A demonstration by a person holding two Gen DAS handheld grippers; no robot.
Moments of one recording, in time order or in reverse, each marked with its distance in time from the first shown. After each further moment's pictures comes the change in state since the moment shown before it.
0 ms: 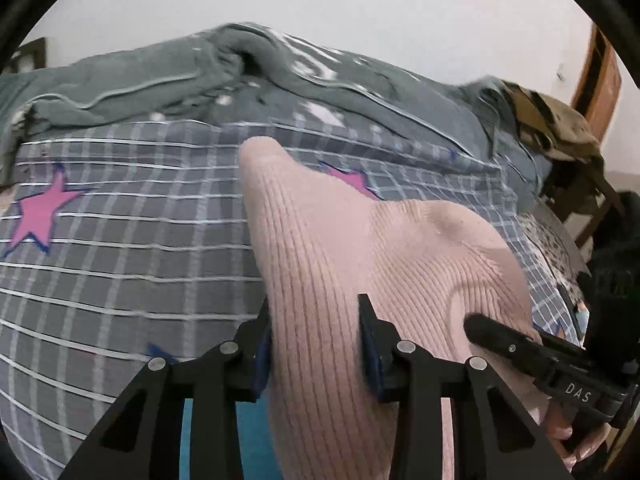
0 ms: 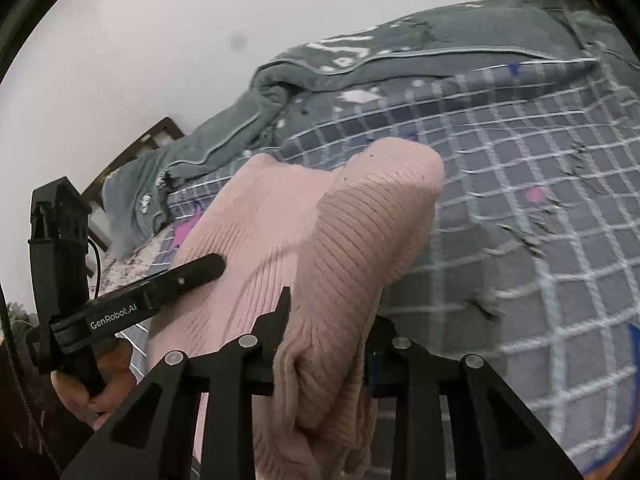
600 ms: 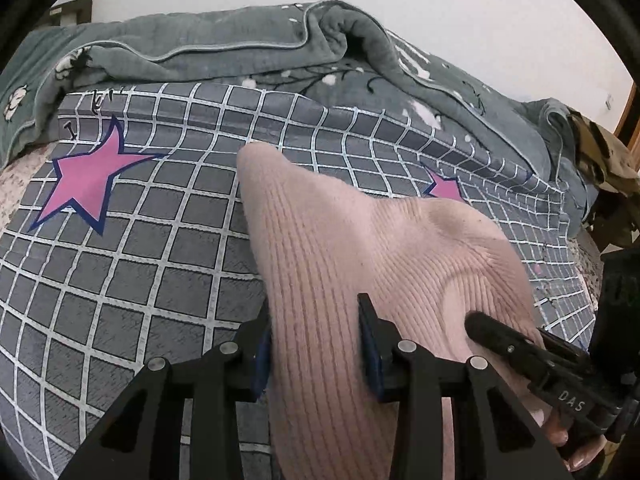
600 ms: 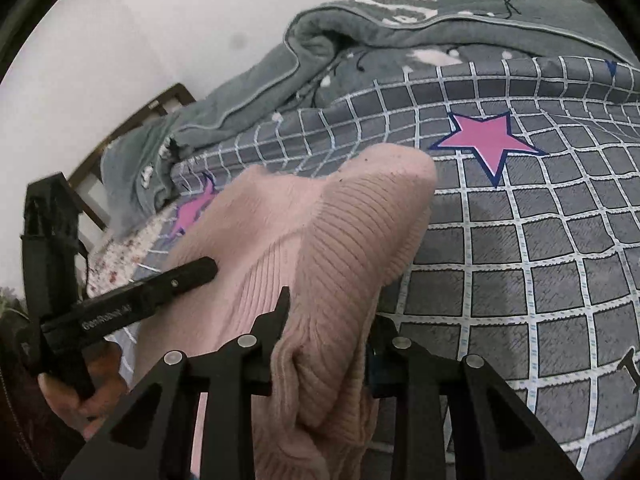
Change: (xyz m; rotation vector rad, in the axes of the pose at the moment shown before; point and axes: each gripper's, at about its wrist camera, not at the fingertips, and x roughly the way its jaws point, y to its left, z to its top) left arm 0.030 0.095 0.002 -0.096 0.047 0.088; right arm 0.110 0.056 0.009 -0.074 0.083 -0.002
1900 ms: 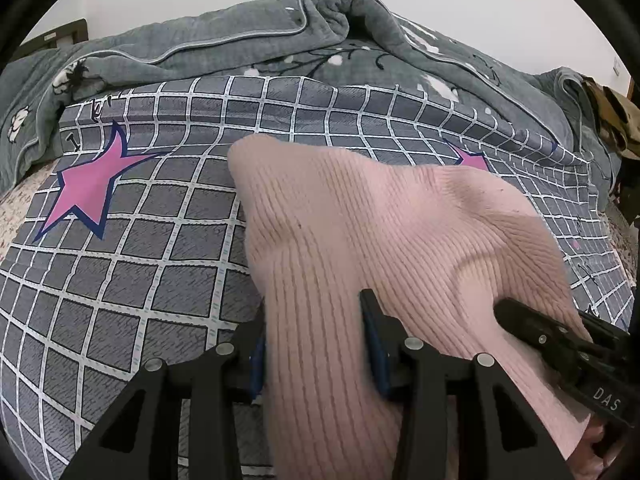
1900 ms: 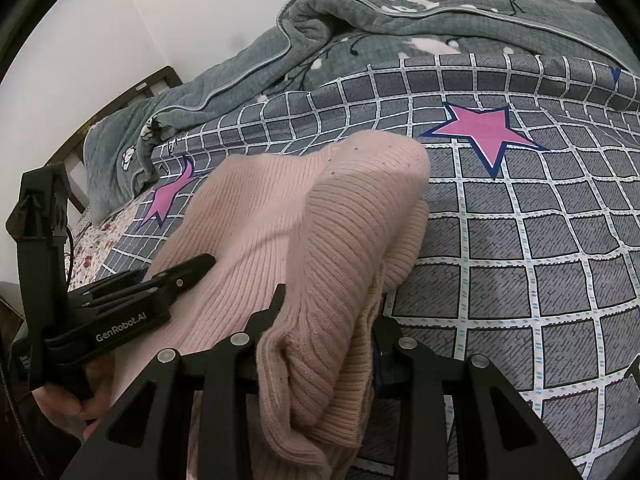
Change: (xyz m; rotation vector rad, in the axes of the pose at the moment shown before) left arm 0.026 -0.002 -0.009 0.079 0.000 0.103; right arm 0.019 -0.005 -0.005 -0.041 0.014 -0.058
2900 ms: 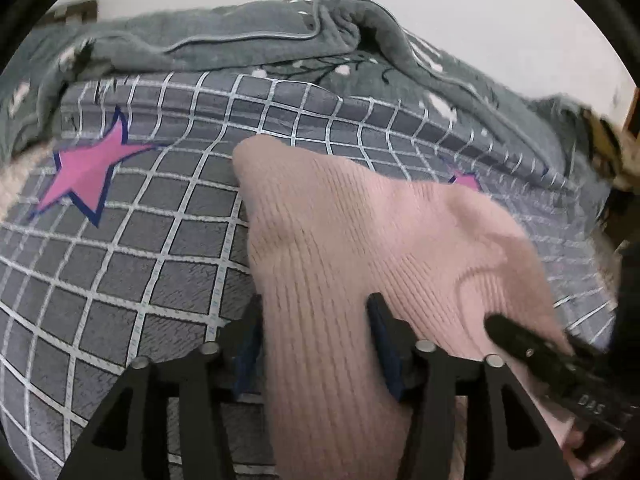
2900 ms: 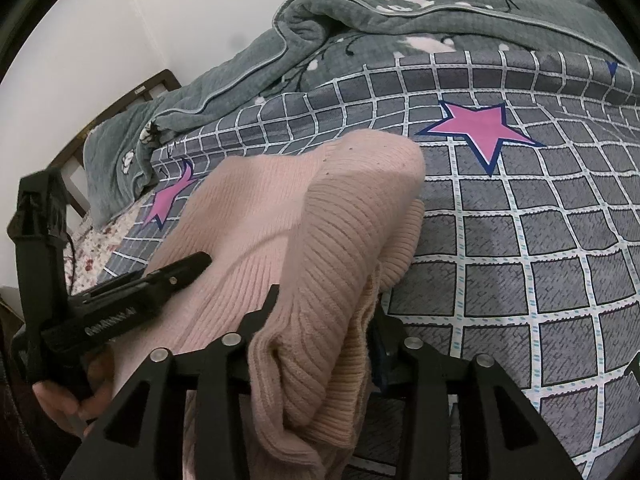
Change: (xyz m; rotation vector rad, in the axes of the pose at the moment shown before) left arm -0.008 0.017 0.001 -0.102 -0.011 -0.096; right arm -0.003 -0.008 0.002 0.025 0.000 0.019
